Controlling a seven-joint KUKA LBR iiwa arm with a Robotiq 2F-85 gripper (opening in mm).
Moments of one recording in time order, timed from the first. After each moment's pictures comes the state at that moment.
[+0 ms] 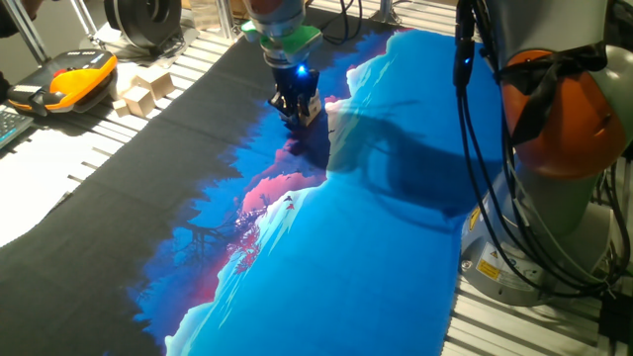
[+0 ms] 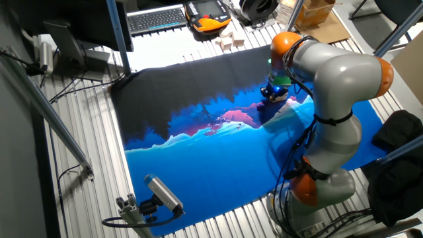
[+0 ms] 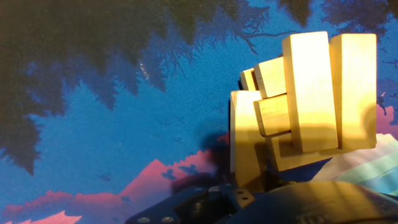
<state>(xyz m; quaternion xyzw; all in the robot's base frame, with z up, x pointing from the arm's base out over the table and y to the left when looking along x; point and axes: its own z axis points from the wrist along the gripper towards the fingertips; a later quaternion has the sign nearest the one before) 0.503 -0.120 0.075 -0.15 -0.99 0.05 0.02</state>
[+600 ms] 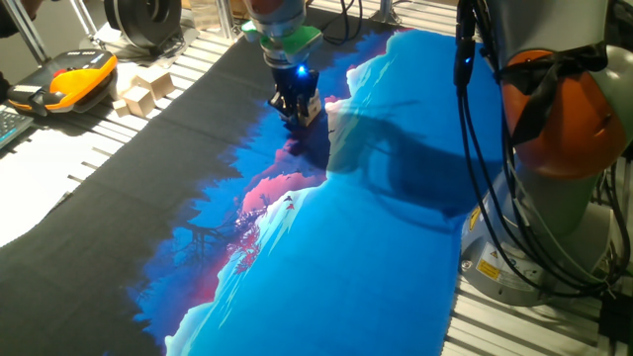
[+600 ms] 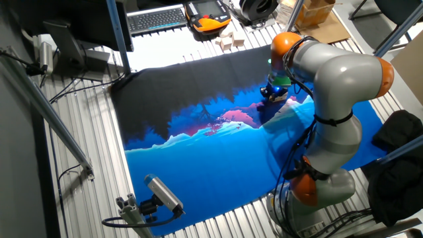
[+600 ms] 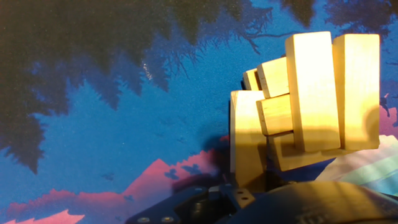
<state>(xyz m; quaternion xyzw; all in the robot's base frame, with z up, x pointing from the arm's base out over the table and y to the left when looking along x) 0.503 -0.117 0.075 -0.15 -0.99 0.05 0.01</state>
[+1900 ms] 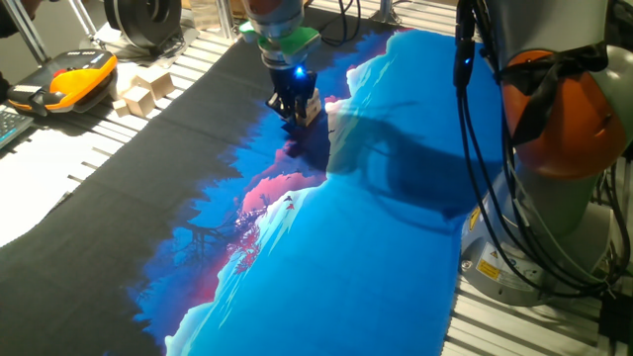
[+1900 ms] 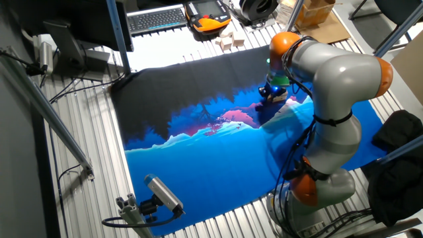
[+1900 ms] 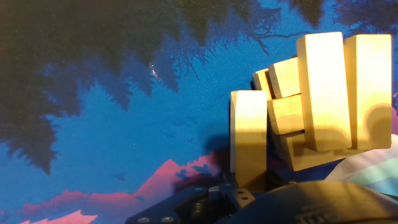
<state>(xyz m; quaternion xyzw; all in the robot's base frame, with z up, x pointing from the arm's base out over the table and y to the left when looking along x) 0.507 -0.108 0.077 -0.15 -0.99 0.04 0.01</state>
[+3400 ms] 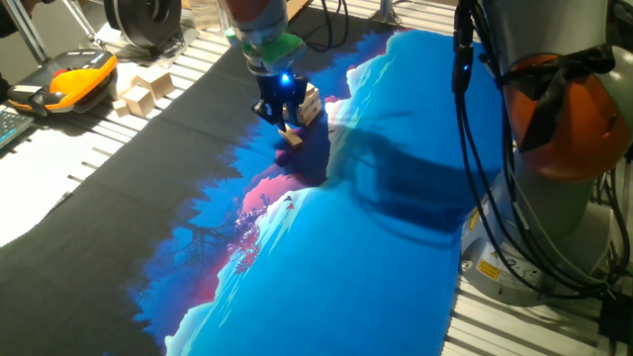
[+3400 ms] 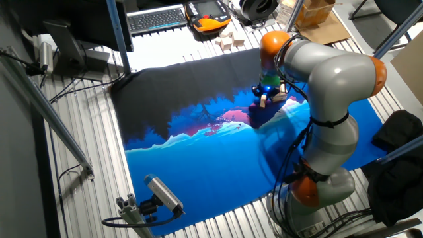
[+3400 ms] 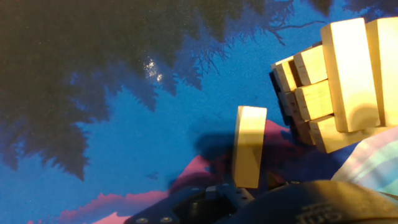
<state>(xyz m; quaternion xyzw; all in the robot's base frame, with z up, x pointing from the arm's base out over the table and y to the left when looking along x) 0.511 -0.080 0.086 -0.19 -0.98 0.06 0.02</state>
